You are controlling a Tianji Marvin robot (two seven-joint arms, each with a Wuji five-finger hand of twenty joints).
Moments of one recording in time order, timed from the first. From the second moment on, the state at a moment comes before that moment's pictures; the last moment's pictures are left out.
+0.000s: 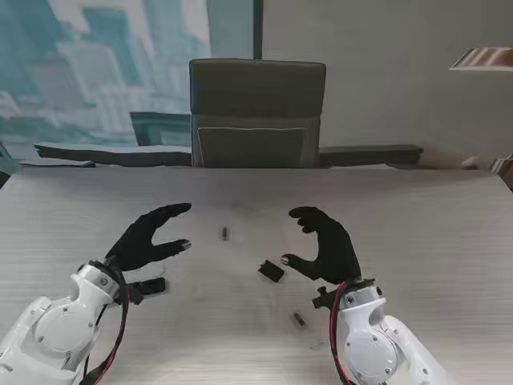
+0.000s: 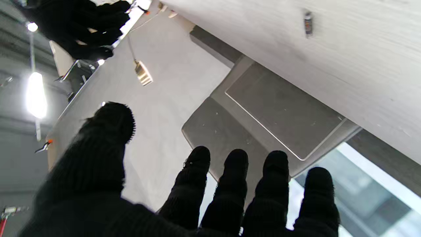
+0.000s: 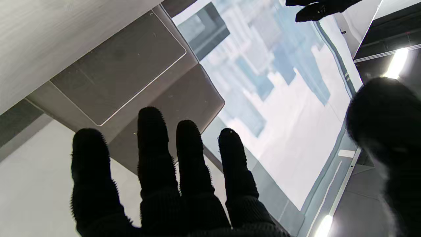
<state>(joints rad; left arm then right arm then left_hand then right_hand) 1.78 -1.10 -1.46 -1.74 0.41 -0.37 -0.03 -1.76 -1.18 1.21 -1.71 -0.63 -0.30 -0.49 0.62 -0.34 0.28 0.01 0.42 0.17 0.11 0.28 0.43 0.25 0.16 0.27 0.32 0.33 0.19 0.35 0.03 0.37 0.33 0.43 0.10 -0.90 1.18 -0.21 0.38 0.13 0.84 0.30 0.60 0.27 0.81 0.39 0.70 0.30 0.64 0.38 0.33 0.59 0.88 0.42</state>
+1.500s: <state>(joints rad) 1.98 -1.05 -1.59 -1.94 1.20 0.03 -0.30 -1.67 -1.18 1.19 -1.64 -0.55 -0.26 -0.42 0.53 -0.42 0.60 -0.01 0.45 0.07 0.27 0.28 0.43 0.19 0.32 0.30 0.37 0.29 0.28 0.40 0.02 0.35 0.56 0.46 0.10 -0.84 1.15 -0.21 0.41 0.13 0.85 0.30 0.61 0.27 0.82 0.39 0.72 0.30 0.65 0.38 0.33 0.59 0.89 0.42</state>
